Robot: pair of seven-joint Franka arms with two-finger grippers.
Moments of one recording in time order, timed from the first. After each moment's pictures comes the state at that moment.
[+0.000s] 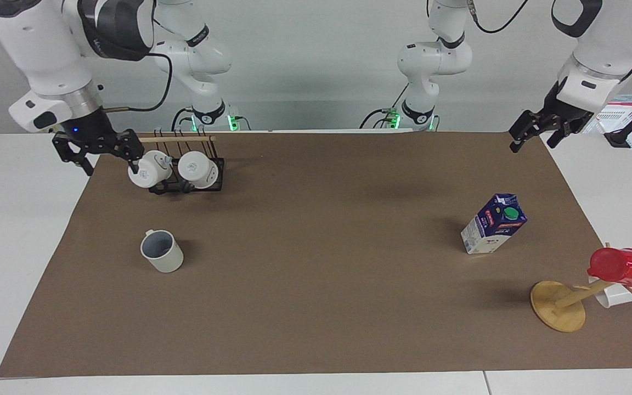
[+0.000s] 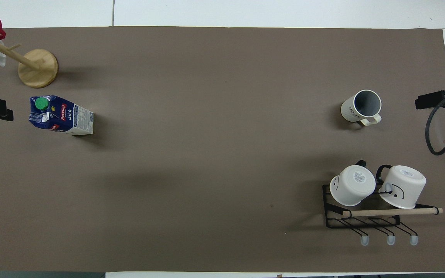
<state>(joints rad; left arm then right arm) -0.04 -0.04 0.05 -1.61 -0.01 1.58 -0.05 -0.07 -0.01 -0.04 -1.75 -0.03 1.87 -0.20</state>
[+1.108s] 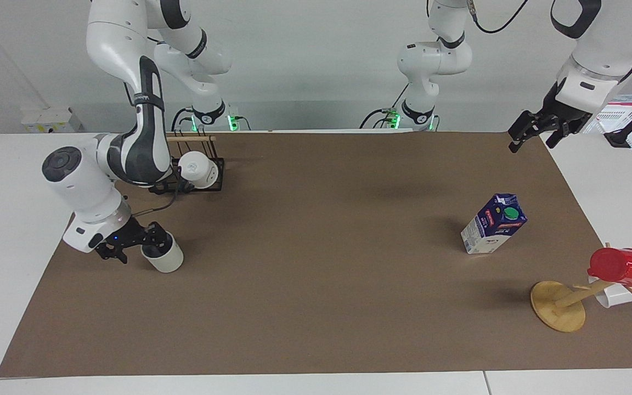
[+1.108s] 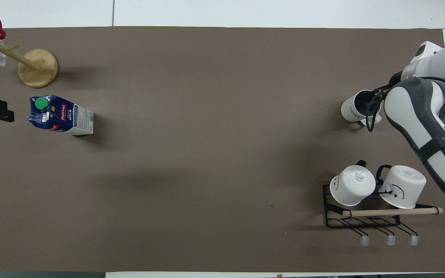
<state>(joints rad) -0.04 -0.05 0.05 -1.61 -0.01 1.58 -0.05 -0.08 0.36 -0.03 -1.80 0.09 2.19 -0.44</state>
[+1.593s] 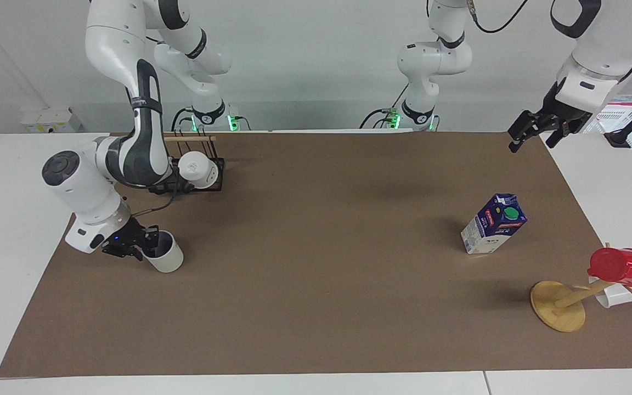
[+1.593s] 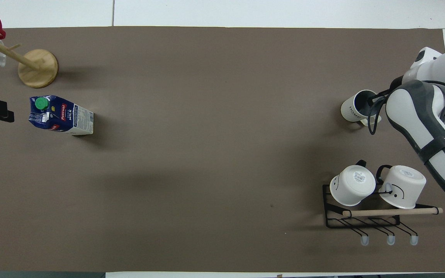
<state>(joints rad) -0.04 -0.05 0.05 -1.62 -0.01 1.58 -0.05 -0.09 0.36 -0.03 -1.80 0.10 2.20 -0.46</state>
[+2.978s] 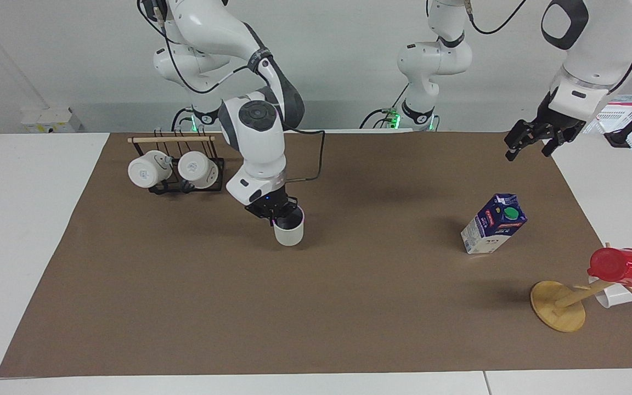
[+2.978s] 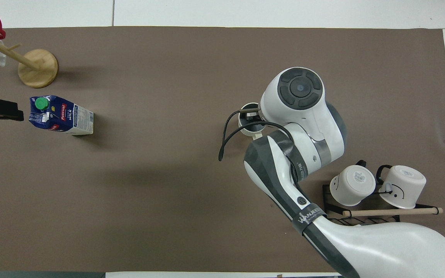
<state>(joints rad) -0.04 -0.09 0.05 -1.76 -0.01 1.74 -0.05 0.47 0.31 -0.02 -1.77 -0.05 2.13 0.49</state>
